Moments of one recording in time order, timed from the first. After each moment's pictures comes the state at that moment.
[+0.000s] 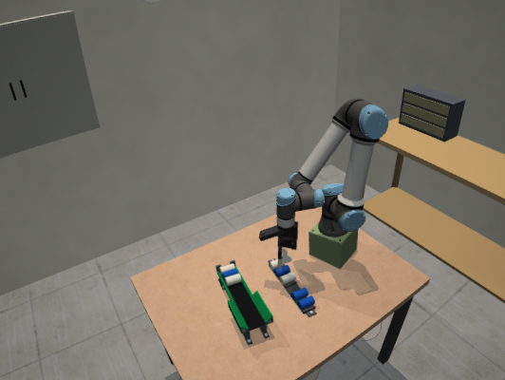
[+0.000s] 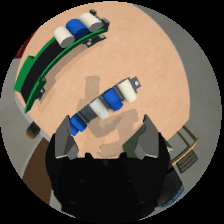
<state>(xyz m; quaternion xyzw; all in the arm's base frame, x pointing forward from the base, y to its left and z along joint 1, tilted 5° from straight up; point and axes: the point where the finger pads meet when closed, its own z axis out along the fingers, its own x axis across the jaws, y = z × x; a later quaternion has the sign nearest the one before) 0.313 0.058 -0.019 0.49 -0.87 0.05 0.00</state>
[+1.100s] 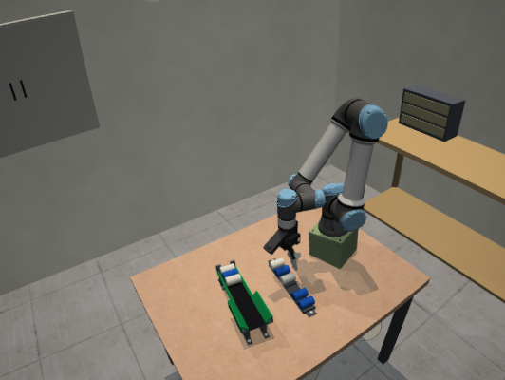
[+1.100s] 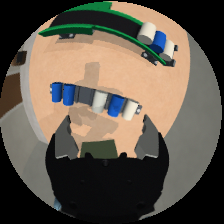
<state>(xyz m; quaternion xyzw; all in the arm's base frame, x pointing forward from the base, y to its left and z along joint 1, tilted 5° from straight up) 0.314 0.077 -0.022 0.81 -0.58 0.04 0.02</state>
